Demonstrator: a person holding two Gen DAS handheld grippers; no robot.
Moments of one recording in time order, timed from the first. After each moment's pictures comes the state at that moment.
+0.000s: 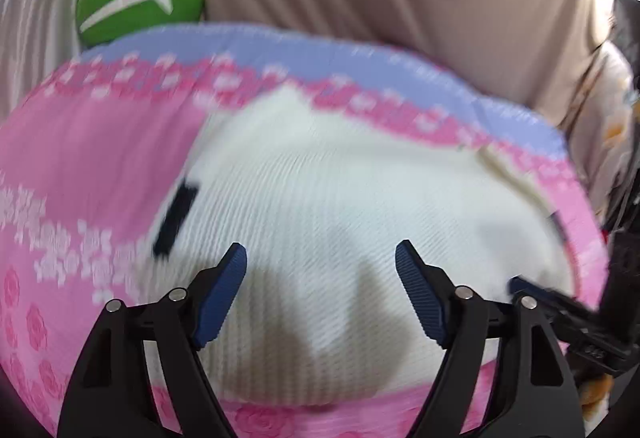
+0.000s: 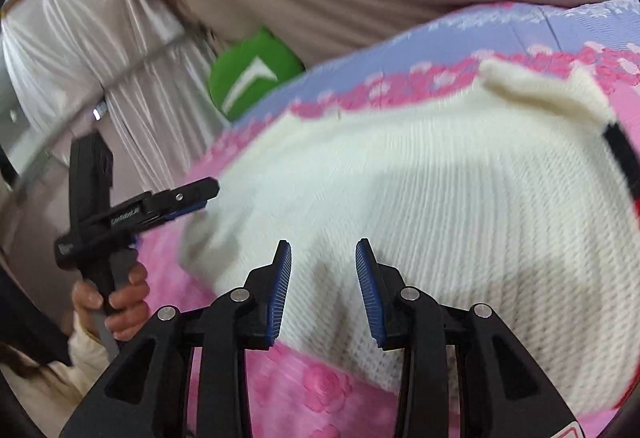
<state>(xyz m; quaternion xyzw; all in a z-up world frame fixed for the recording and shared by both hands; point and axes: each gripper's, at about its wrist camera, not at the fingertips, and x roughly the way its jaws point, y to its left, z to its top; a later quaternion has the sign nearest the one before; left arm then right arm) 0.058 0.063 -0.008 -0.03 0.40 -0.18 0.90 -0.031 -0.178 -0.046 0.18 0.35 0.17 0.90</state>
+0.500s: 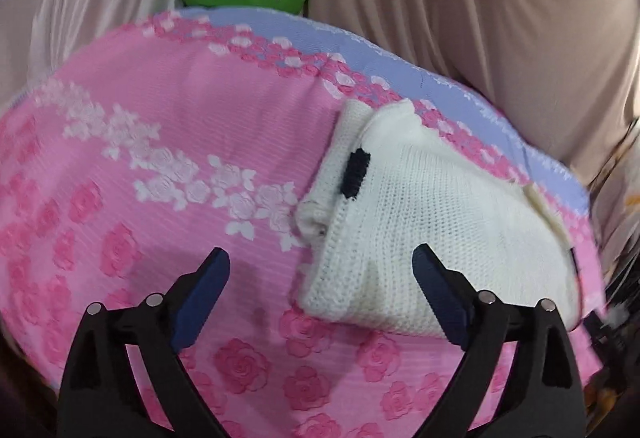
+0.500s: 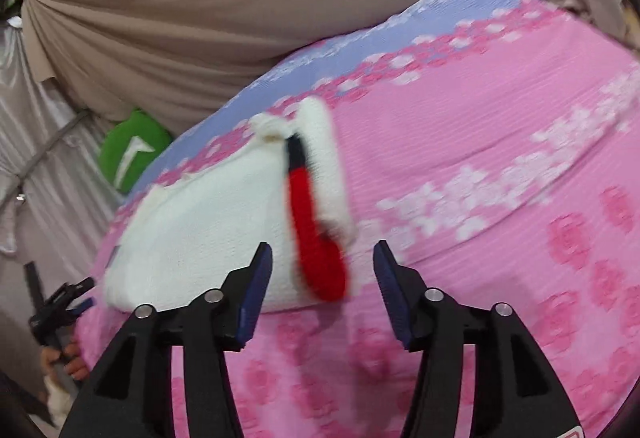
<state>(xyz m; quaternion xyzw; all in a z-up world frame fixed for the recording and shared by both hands) 0.021 0.168 -0.006 -0.14 0.40 -0.11 0.90 -0.143 -0.299 -0.045 0.29 0.31 -0.02 0.91</state>
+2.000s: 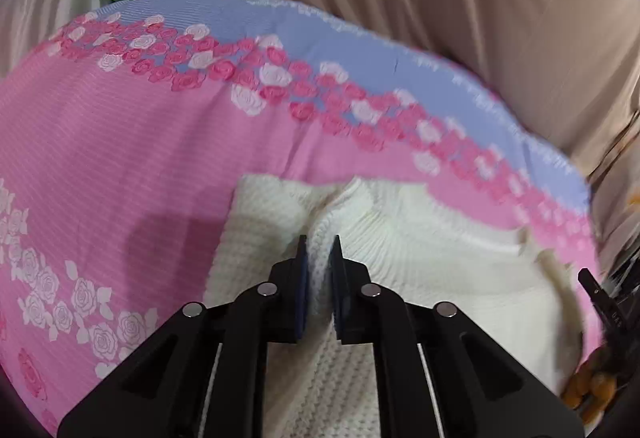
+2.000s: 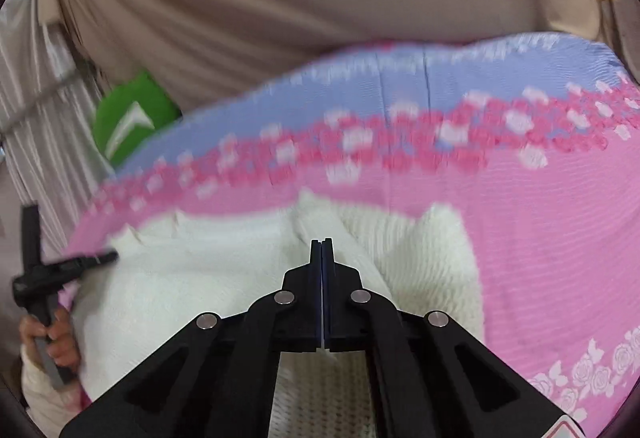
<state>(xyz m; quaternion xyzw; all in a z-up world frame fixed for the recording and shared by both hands) 0.137 0.095 -0.002 -0.12 0.42 -0.15 0.89 -0.014 -0.283 0.008 0.19 0.25 -0.02 0.95</state>
